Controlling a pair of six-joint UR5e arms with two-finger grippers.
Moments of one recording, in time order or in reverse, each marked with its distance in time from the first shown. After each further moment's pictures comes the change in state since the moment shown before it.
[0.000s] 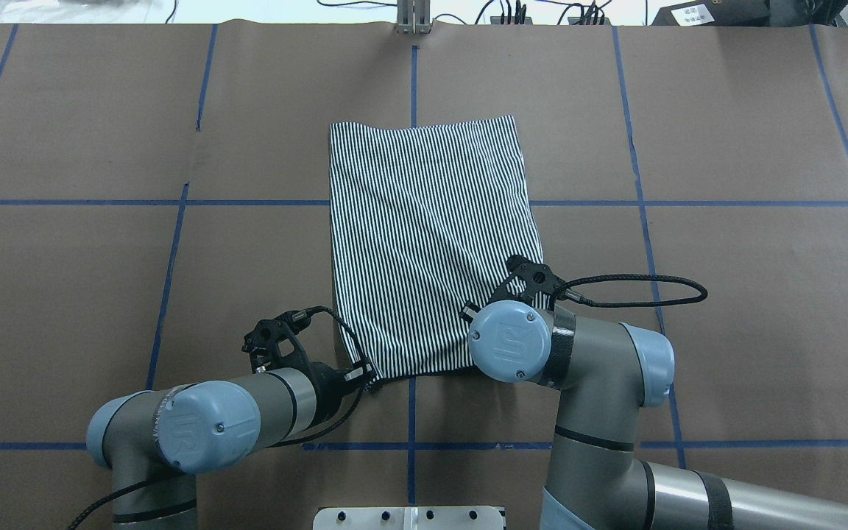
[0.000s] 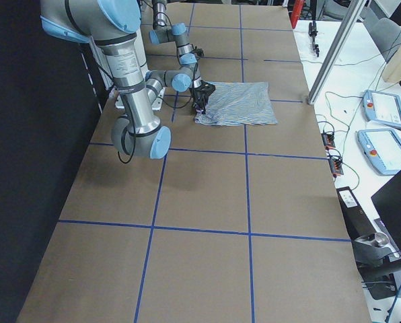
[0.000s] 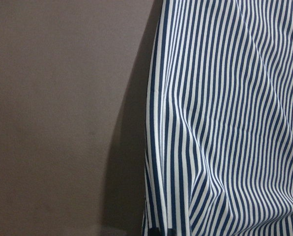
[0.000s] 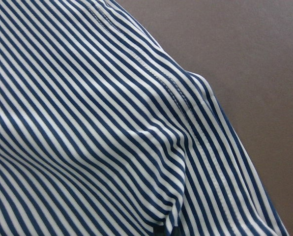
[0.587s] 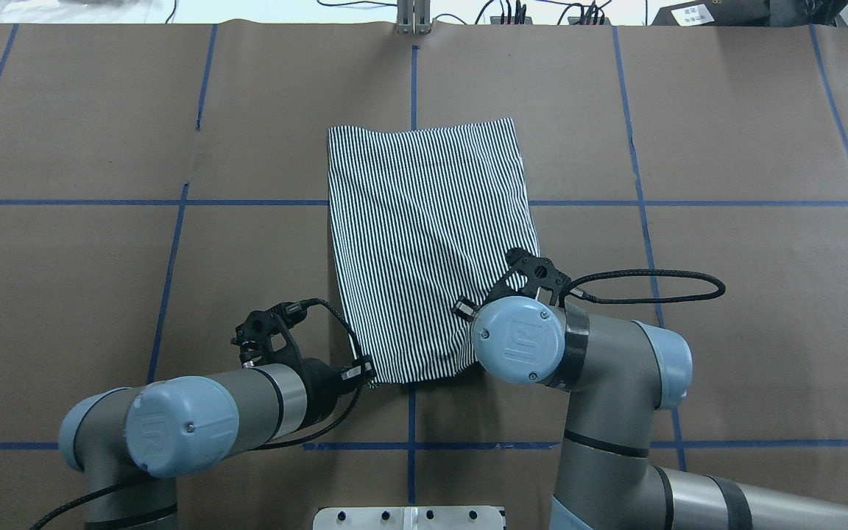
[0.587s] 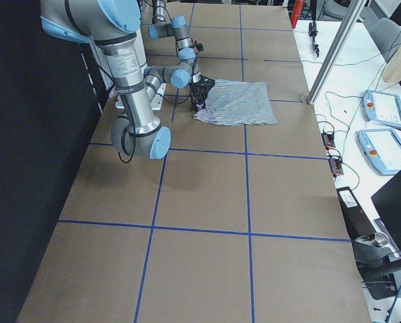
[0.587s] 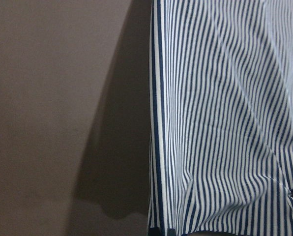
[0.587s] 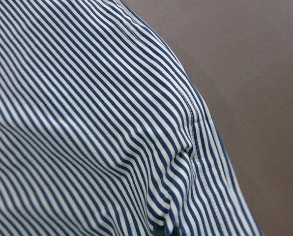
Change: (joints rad) left arm -0.009 0.017 -0.155 0.093 -0.024 0.055; right arm 0.003 -0.006 0.114 -0.021 0.001 0.000
